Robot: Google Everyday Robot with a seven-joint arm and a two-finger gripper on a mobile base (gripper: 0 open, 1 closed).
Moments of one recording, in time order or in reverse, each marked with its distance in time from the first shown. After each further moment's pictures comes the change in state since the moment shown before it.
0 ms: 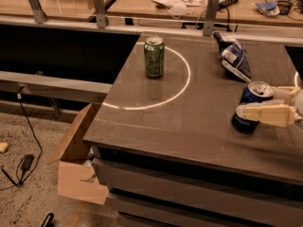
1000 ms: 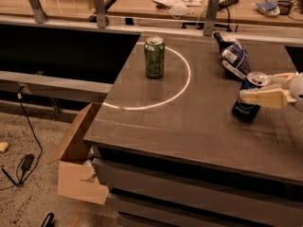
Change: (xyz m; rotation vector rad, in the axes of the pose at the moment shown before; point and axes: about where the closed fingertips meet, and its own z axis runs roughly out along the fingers) arm -0.008 -0.052 0.015 0.091 0.075 -0.095
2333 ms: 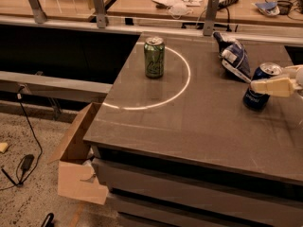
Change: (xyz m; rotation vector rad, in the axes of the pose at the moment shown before) arm 0.008 -0.062 0.000 0.109 0.077 0.049
